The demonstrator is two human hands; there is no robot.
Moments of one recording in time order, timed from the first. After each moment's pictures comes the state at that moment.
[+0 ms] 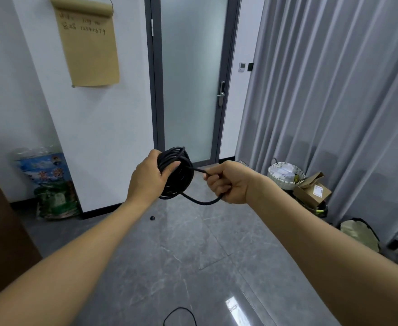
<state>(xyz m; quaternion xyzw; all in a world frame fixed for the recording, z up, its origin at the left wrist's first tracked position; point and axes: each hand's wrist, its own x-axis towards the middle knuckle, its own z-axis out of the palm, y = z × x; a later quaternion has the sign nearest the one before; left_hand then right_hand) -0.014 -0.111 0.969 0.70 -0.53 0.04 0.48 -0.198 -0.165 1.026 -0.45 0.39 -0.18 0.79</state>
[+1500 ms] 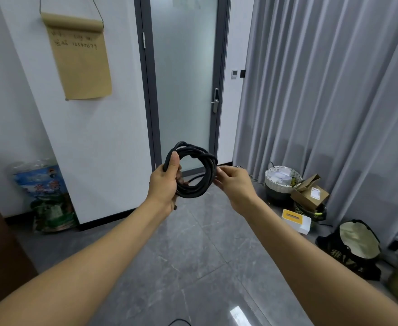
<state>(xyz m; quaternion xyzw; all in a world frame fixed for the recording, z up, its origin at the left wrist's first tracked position) -0.100 -0.137 0.990 0.47 -0.31 -0.37 0.74 -0.233 -0.192 0.995 -0.59 0.38 -0.45 0.55</state>
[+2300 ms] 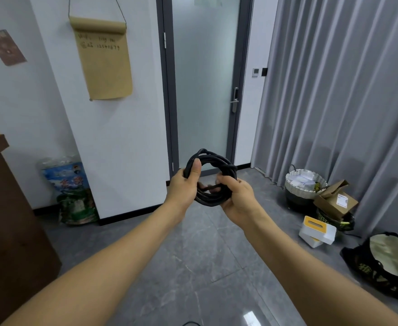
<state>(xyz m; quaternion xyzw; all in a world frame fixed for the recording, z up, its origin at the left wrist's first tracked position) -0.088 -0.149 0.983 0.60 -0.39 -0.26 0.64 -0.202 -0.196 0.980 -0.42 0.24 -0.44 0.76</state>
